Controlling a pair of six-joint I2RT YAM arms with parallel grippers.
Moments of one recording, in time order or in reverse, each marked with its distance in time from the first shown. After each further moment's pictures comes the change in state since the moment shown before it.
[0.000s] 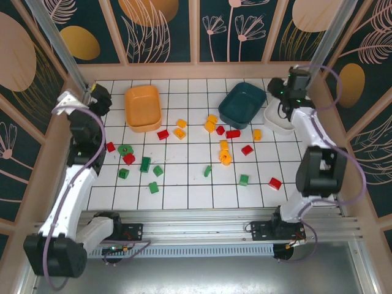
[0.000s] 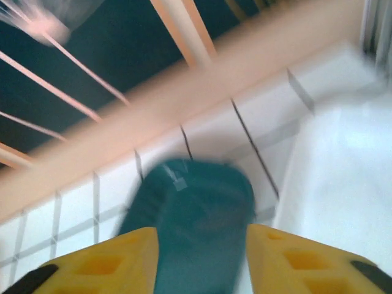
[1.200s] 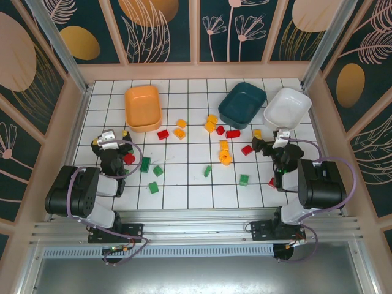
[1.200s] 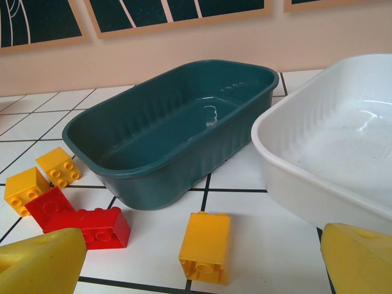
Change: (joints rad) left arm -0.003 0.428 -0.739 1.162 -0.004 0.519; right arm -0.065 -0.217 -1.161 1.397 -0.255 -0.389
